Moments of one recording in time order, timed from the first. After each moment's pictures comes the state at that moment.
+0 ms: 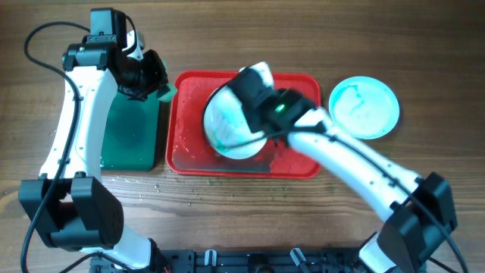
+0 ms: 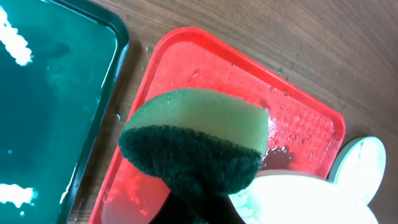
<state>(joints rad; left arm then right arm) 0.02 1.75 1.57 -1.03 0.30 -0.43 0.69 1.73 1.45 -0.87 0.27 0.30</state>
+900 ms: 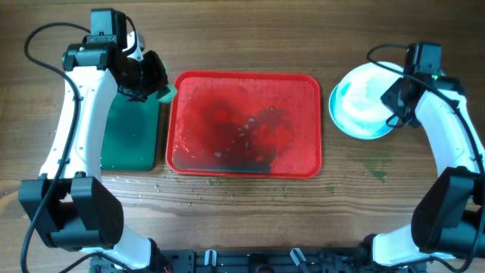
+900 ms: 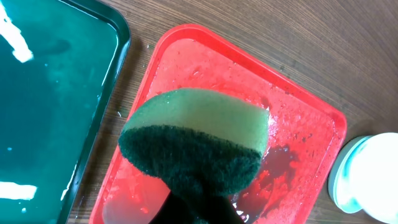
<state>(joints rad) 0.02 1.75 1.57 -1.04 0.30 -0.43 -0.17 1.69 1.20 -0.76 0.27 0.59</state>
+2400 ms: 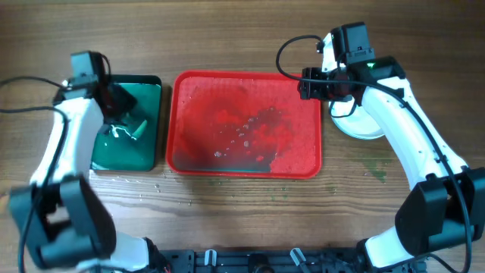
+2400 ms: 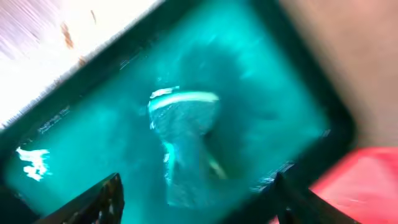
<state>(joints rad) 0.20 1.64 1.22 -0.73 -0.10 -0.65 0.21 1.71 1.41 -0.84 -0.17 0.22</state>
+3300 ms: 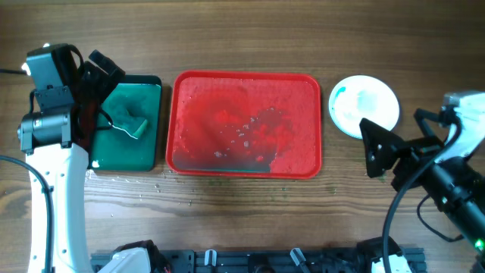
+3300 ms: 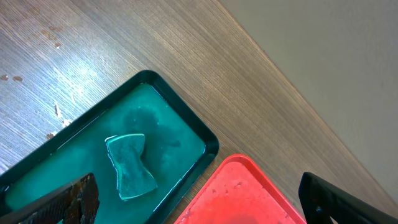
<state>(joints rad) 0.18 1.30 1.27 -0.74 -0.06 -0.65 0.21 0.82 1.54 -1.12 -0.12 0.20</state>
